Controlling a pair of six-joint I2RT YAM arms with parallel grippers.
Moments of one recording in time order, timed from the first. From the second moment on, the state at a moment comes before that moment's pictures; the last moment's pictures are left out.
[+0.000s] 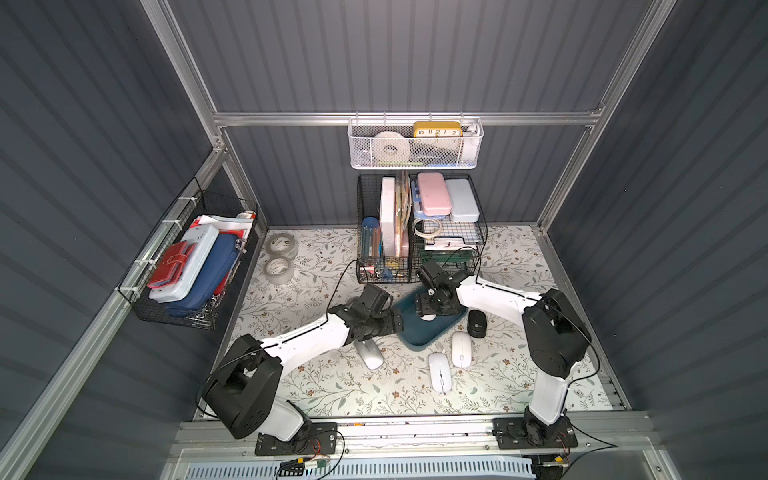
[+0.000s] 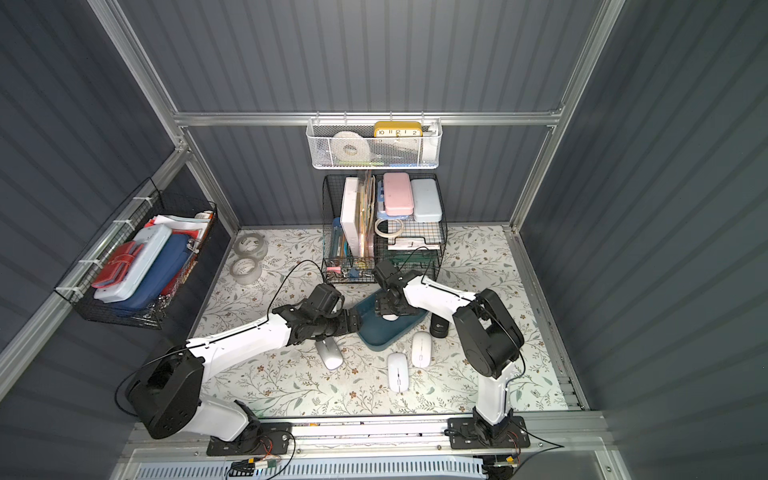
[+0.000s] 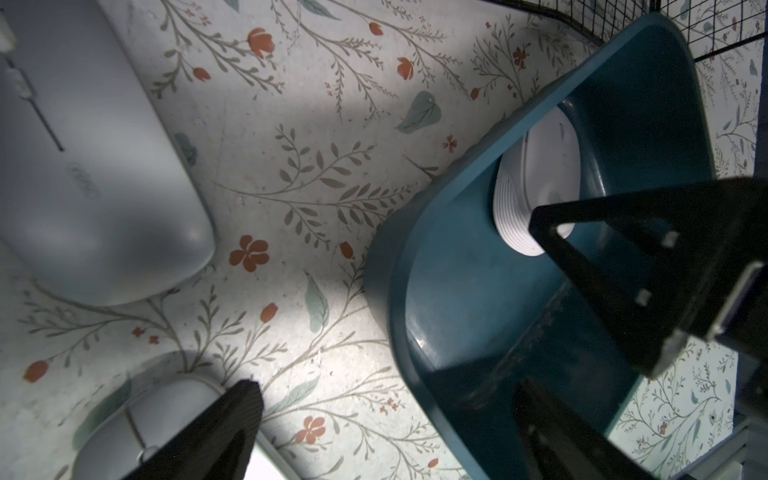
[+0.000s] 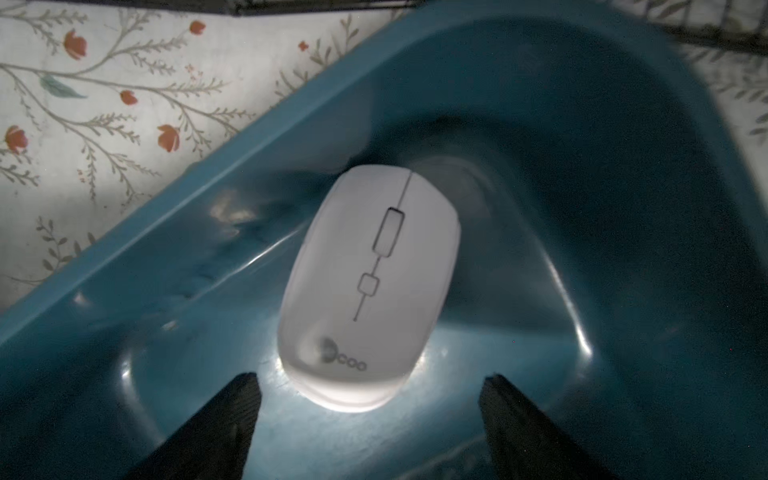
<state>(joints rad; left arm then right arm) -0.71 1.49 0.86 -0.36 0.07 -0.75 0.66 1.89 1.31 -0.69 0.13 0.56</state>
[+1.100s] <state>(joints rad) -0.71 1.46 0.86 -0.35 0.07 -0.75 0.69 2.05 1.46 -0.77 0.27 0.72</state>
